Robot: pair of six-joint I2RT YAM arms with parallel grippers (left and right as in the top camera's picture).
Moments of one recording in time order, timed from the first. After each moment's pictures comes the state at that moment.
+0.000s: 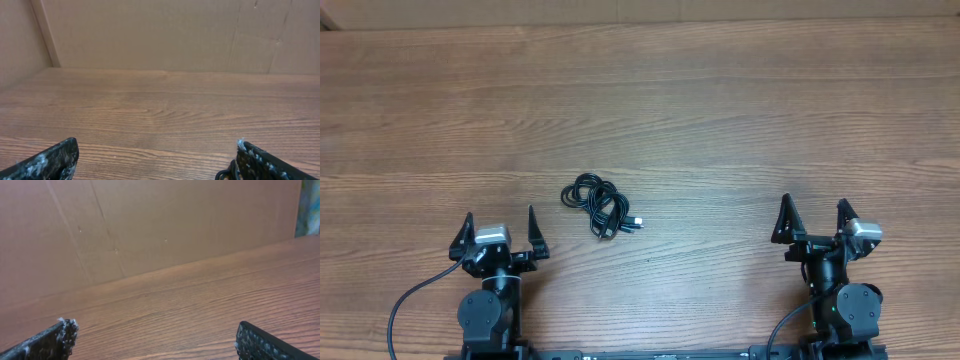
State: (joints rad) left arm 0.02 0.01 0.01 -0.07 -0.11 0.00; right arm 0.12 0.01 0.02 -0.01 0.14 0.25
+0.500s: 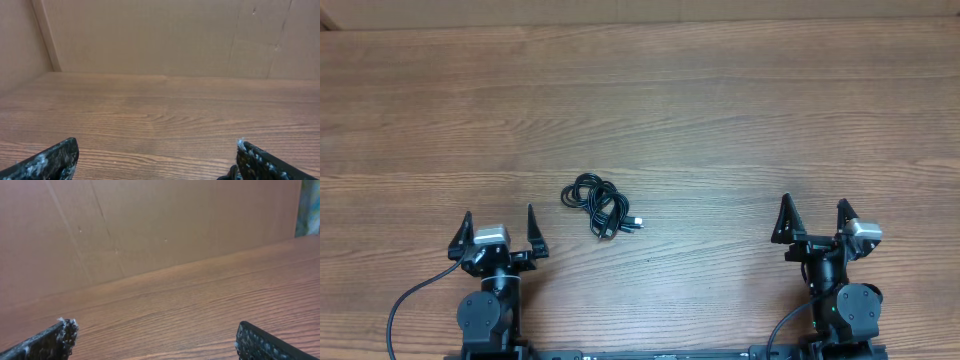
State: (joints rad) left arm 0.02 0.01 0.01 -0.04 -0.11 0.00; right arm 0.12 0.01 0.02 -0.02 0.14 0.25
